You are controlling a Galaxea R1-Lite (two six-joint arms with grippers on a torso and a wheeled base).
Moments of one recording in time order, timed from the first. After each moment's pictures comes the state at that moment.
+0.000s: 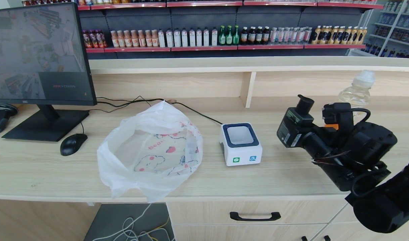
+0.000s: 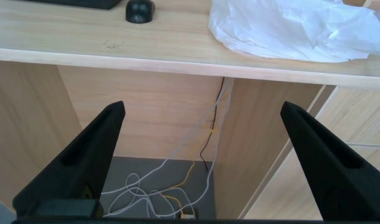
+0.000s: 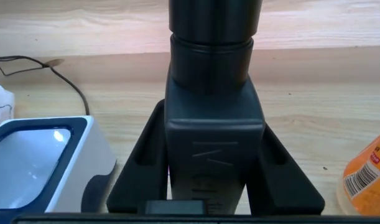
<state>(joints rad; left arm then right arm) 0.00 0.00 0.00 0.00 0.00 0.00 0.33 1.92 -0.55 -1.53 -0.20 0.02</state>
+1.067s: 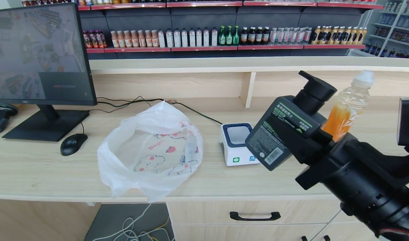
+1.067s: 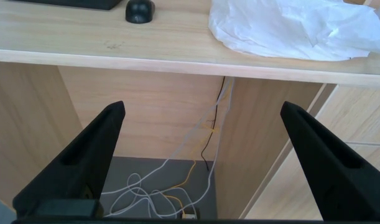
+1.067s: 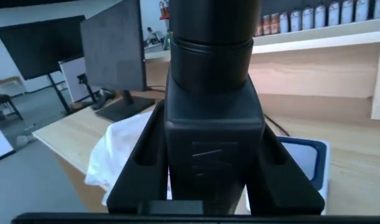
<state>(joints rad) 0.00 0.00 0.00 0.00 0.00 0.01 0.87 1.53 -0.37 -1.54 -0.21 0.09</state>
